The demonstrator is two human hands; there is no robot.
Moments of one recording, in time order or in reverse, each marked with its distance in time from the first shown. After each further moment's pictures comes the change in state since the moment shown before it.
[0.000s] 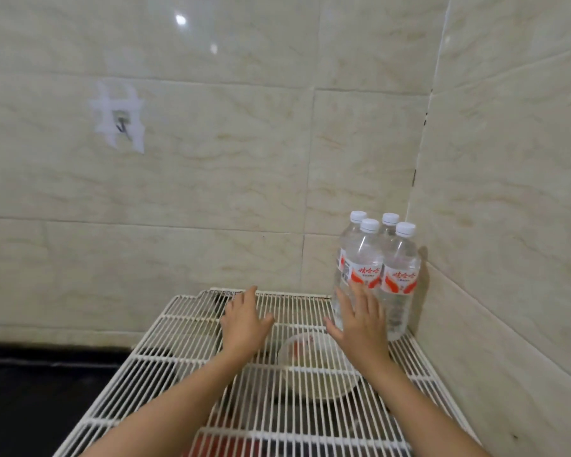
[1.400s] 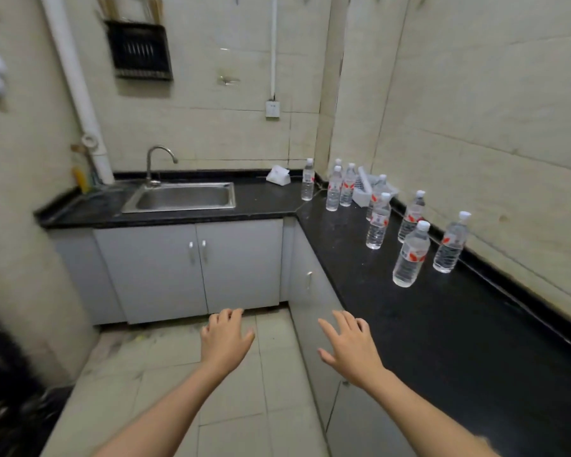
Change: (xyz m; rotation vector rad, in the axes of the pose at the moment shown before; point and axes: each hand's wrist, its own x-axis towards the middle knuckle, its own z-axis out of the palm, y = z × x) left_hand -0.547 -0.445 -0.426 0.530 0.494 -1.226; right_hand -0.203 -0.747 -0.171 0.846 -0.406 -1.187
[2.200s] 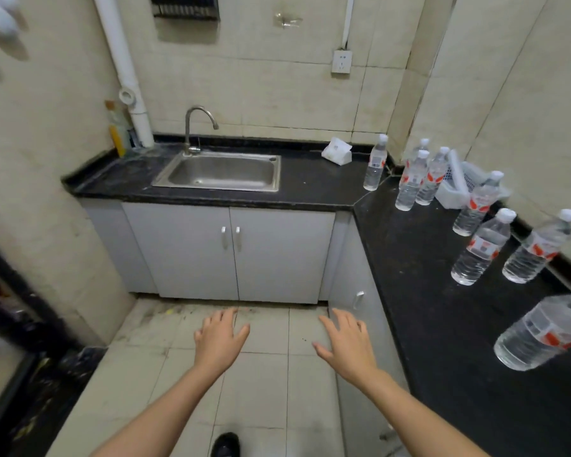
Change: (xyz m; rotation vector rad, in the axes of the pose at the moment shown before) left_hand 0.201 -0.053 0.046 -0.156 -0.040 -0.336; right_hand 0.227 0.005 0.131 0.120 -0.206 -0.080
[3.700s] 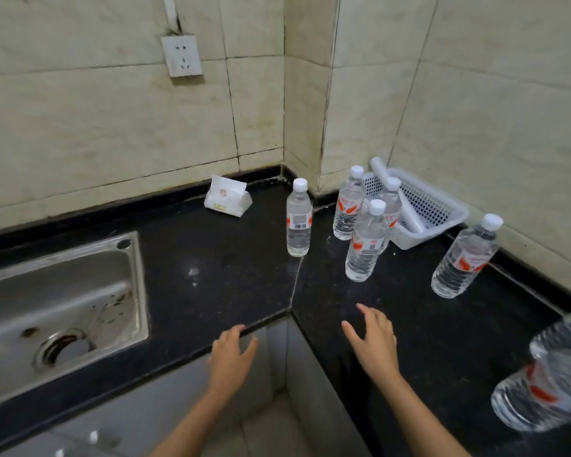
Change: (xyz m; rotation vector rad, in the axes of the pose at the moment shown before) left_hand 0.490 0.275 0.099 -0.162 -0.336 0.289; right_hand 0.386 0.254 0.051 0.664 0.131 0.969
